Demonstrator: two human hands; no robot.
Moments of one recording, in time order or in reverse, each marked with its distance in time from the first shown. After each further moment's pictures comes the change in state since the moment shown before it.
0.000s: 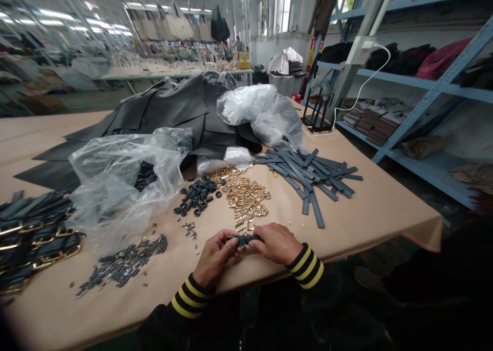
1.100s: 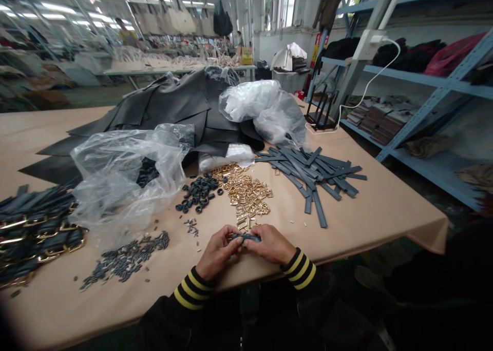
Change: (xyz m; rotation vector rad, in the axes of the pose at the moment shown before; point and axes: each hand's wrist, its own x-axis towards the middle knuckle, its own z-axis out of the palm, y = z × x) left_hand 0.004 0.007 0.004 0.090 -0.046 -0.002; right_hand 0.011 0.004 0.032 0.345 0.002 0.029
